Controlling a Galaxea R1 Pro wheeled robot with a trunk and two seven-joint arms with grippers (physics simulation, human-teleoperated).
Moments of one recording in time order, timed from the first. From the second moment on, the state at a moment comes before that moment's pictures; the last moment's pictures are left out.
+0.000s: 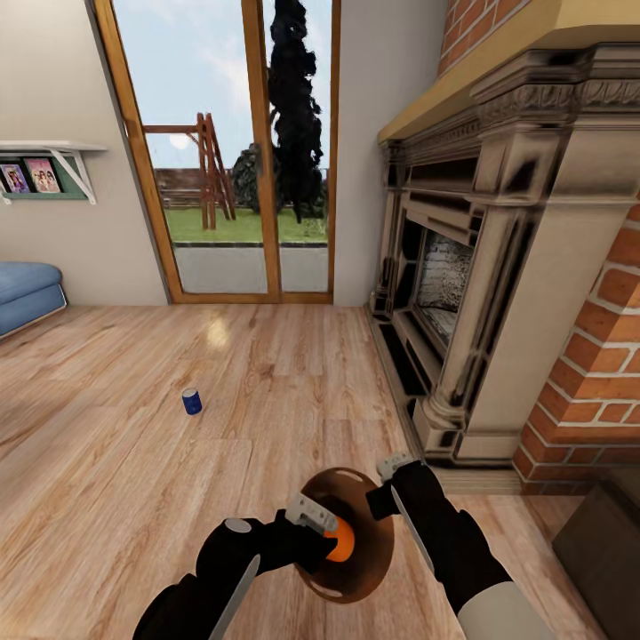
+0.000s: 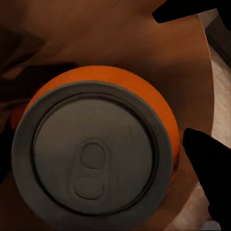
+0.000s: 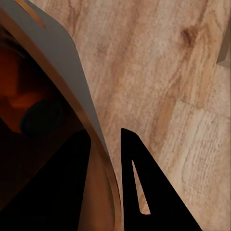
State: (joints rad) left arm -0.28 -0.04 -0.44 -1.41 0.05 0.82 -0.31; right arm -0.53 0.08 0.24 -1.10 0.16 1.05 0.12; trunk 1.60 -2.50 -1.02
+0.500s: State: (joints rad) left arm -0.28 -0.04 -0.44 -1.41 0.05 0.82 -0.31; right arm -0.53 0.08 0.24 -1.09 0.16 1.05 0.12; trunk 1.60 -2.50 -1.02
